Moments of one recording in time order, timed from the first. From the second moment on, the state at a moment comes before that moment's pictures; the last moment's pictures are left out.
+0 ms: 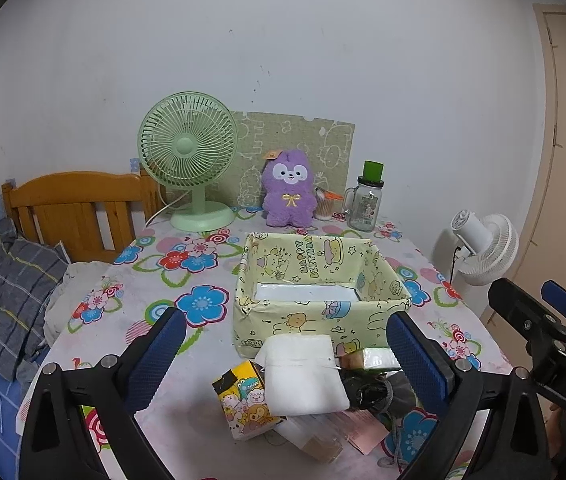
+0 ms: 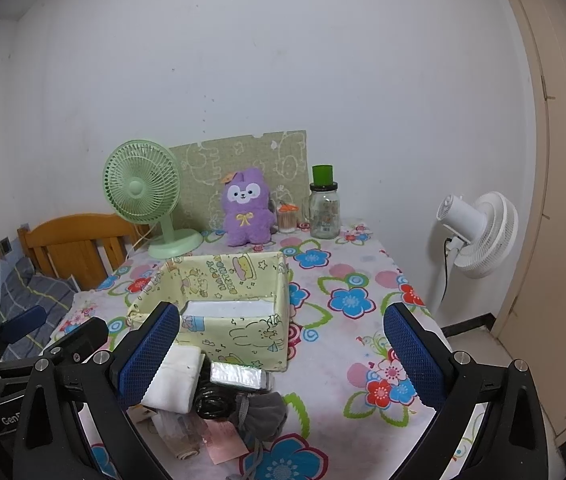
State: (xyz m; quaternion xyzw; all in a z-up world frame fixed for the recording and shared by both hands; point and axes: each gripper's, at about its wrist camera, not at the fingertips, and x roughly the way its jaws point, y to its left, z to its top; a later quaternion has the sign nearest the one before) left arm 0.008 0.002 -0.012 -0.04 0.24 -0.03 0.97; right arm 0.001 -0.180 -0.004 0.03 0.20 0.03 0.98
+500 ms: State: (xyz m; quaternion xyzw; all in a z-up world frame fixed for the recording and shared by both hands) left arm 0.015 0.001 -0.016 -0.04 0.25 -0.03 0.97; right arm 0.007 -0.180 -0.008 0.03 0.21 0.04 0.98
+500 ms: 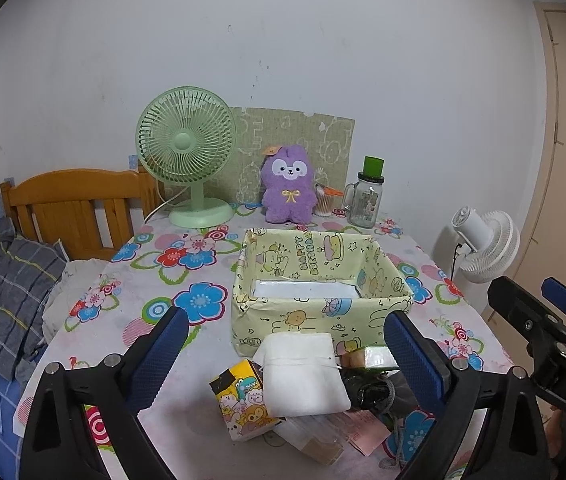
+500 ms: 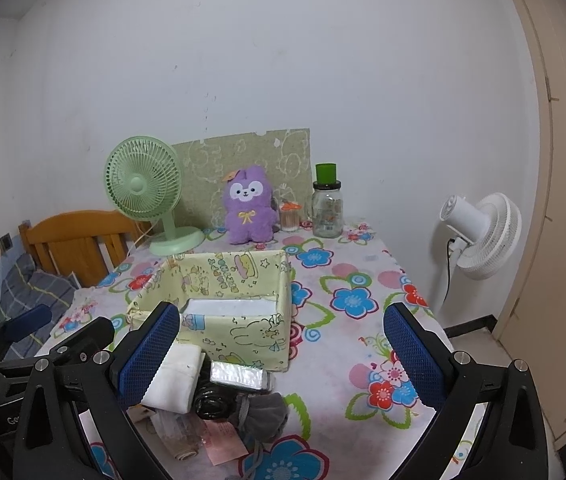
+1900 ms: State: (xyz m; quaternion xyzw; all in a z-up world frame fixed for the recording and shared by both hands) left arm 0.055 -0.009 -0.086 -0.02 0.34 -0.05 0.94; right arm 0.063 -0.149 -0.076 0.02 0.31 0.06 0.95
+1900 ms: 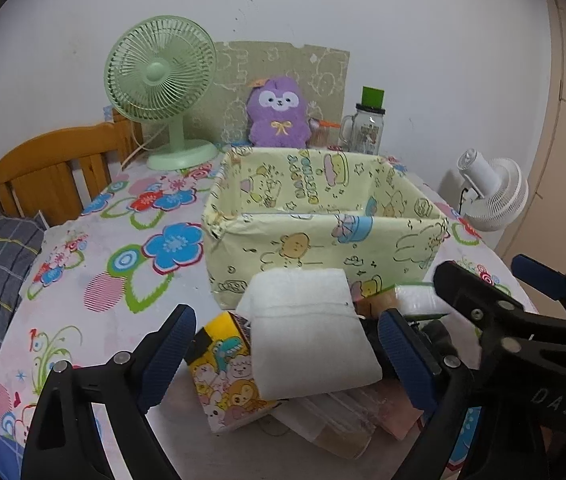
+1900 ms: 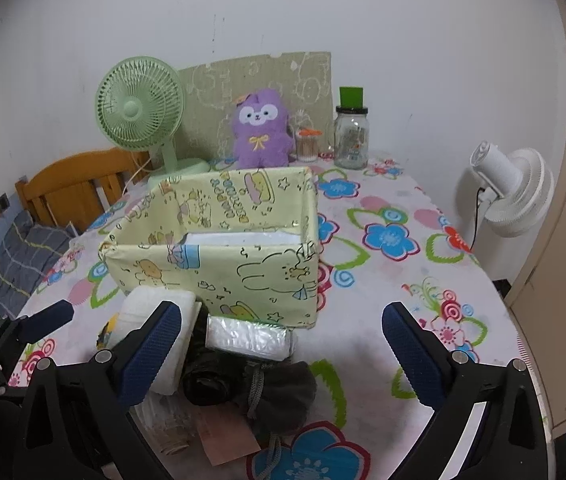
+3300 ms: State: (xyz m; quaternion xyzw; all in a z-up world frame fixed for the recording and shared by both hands) left arm 0.083 -0.030 -0.117 -0.01 0.39 -0.08 0.92; right arm 0.105 -0.132 -0.116 0.04 0.39 0.09 0.91
